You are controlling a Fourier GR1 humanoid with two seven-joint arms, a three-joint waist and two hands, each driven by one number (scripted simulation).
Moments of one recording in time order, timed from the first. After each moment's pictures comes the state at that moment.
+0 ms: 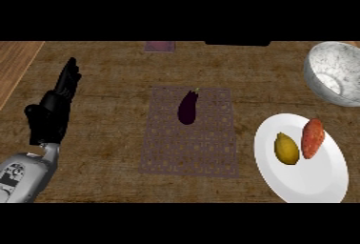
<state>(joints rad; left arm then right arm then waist) -0.30 0.50 -0.26 -1.50 0.17 0.39 0.09 -0.29 -0.99 0.06 -0.86 -0.03 0.44 -0.73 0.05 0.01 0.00</state>
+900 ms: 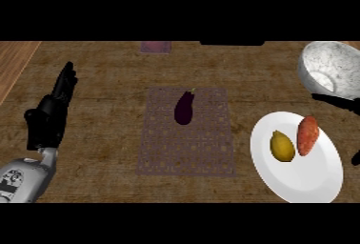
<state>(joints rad) -0.26 0.47 -0.22 -1.53 0.10 0.37 0.12 -0.54 -0.86 0.36 -0.70 0.38 0.41 -0.71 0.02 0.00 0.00</state>
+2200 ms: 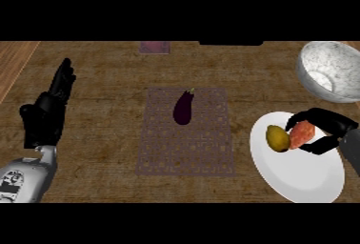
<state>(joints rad) -0.25 0.37 -0.10 -1.58 -0.02 0.27 0.19 -0.67 -0.58 0.32 -0.32 0.72 0.21 -0.82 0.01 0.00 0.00</state>
